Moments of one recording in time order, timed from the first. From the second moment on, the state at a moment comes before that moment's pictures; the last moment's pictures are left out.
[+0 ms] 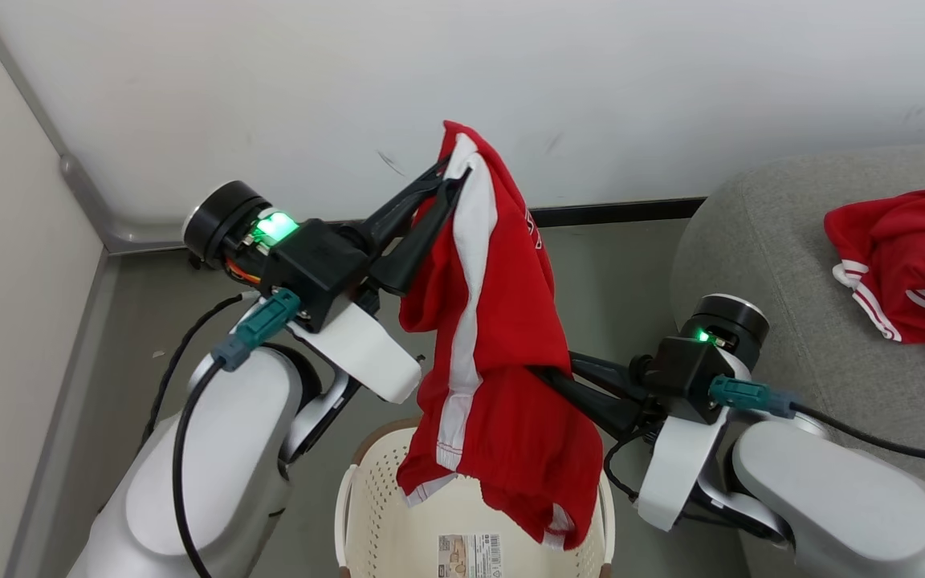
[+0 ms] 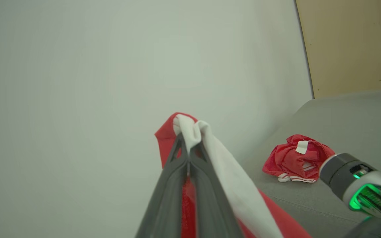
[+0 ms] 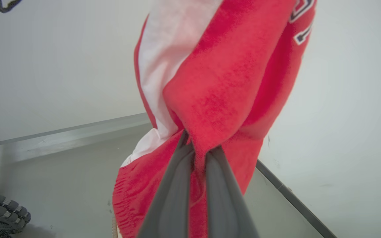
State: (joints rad) left arm -0.66 0.19 -0.52 0.19 -0.23 -0.12 -0.15; right arm -0.68 -0.49 1.04 0.23 0.54 0.13 -0.12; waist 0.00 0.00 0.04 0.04
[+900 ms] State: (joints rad) left arm -0.50 0.22 -0.40 0.39 -0.36 -0.10 -0.17; right arm -0.62 -0.60 0.76 0.25 0.67 0.13 -0.22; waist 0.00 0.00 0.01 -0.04
